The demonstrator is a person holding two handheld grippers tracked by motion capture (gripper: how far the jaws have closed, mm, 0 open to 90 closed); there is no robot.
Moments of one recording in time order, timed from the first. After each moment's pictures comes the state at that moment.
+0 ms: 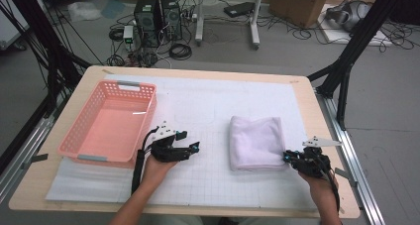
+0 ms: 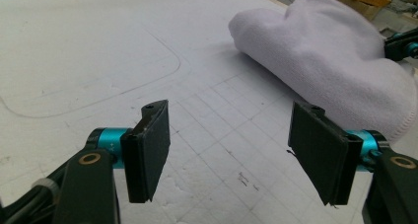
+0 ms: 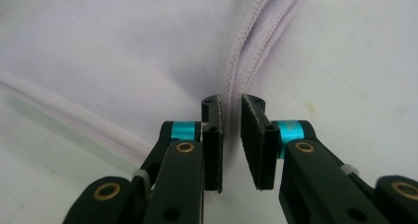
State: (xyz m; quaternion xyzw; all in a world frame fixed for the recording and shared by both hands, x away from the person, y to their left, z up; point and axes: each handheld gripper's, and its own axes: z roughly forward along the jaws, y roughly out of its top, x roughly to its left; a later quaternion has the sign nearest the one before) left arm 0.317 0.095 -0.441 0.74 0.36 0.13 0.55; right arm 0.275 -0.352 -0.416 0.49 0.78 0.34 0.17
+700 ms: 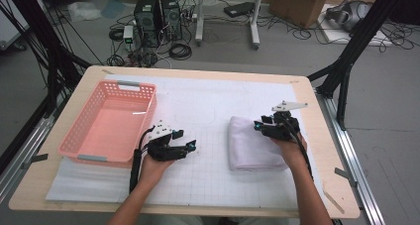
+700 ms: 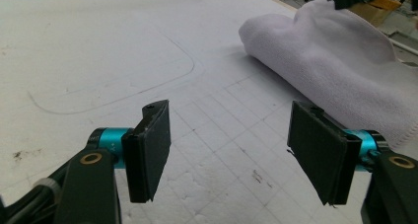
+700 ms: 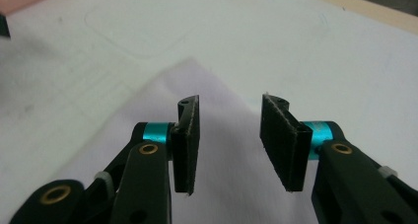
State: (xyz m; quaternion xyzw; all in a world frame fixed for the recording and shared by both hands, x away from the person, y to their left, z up) left arm 0.319 0.103 -0.440 0.74 0.37 0.13 0.54; right arm 0.369 -0.275 -0.382 0.41 0.80 0.40 0.19
